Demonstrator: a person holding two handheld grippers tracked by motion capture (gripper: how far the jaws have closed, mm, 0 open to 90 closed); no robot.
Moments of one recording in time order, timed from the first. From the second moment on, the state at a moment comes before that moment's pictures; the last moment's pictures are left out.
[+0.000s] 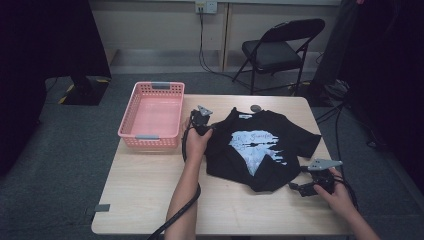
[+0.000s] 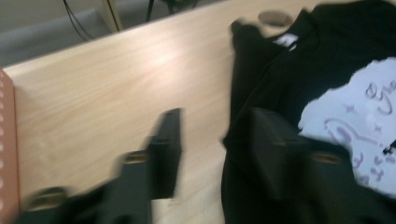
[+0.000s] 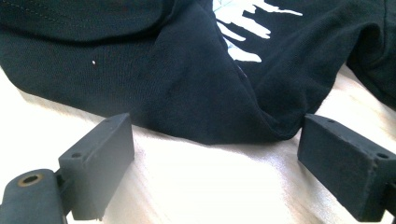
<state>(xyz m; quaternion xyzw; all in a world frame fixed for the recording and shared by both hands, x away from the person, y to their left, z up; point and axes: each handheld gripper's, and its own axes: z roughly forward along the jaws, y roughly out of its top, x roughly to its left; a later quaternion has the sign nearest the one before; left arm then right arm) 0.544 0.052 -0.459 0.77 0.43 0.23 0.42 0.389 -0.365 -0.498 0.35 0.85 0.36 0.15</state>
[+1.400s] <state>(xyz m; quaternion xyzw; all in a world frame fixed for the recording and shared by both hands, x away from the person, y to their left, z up) 0.536 0.001 -0.472 0.83 0.38 0.15 0.37 0.389 -0.365 -0.498 0.35 0.85 0.36 0.15</state>
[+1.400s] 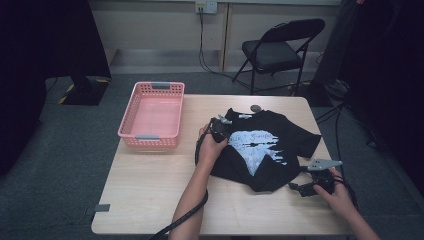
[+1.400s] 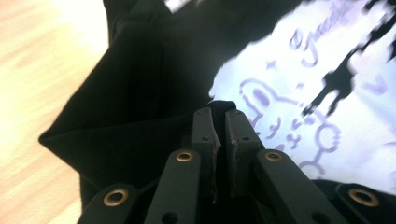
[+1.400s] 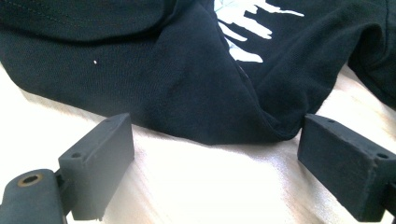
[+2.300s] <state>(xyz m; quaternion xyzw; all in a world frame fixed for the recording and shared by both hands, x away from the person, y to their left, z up) 0.535 0.064 -0.426 0.78 0.43 0.17 0.43 0.389 -0.365 -0.498 0.35 0.85 0.37 0.15</state>
